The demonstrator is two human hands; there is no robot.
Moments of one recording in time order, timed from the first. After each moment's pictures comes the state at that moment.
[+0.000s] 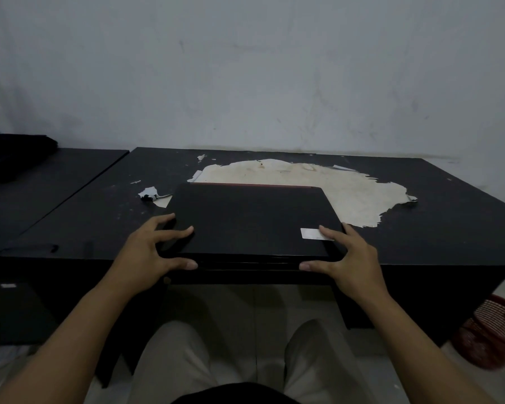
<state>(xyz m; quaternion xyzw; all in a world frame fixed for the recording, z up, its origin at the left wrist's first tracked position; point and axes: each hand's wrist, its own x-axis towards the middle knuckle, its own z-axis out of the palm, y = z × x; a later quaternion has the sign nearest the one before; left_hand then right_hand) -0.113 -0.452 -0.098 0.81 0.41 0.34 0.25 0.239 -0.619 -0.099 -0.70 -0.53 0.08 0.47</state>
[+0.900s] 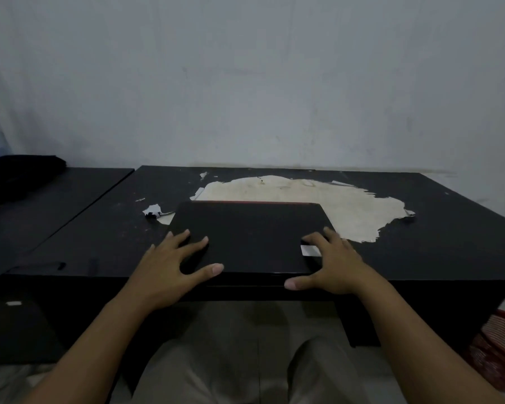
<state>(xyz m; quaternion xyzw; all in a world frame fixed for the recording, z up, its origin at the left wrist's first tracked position) -0.087 -0.477 -0.076 0.85 0.46 0.19 0.15 0.235 -0.593 -0.056 -0.80 -0.57 0.15 0.14</state>
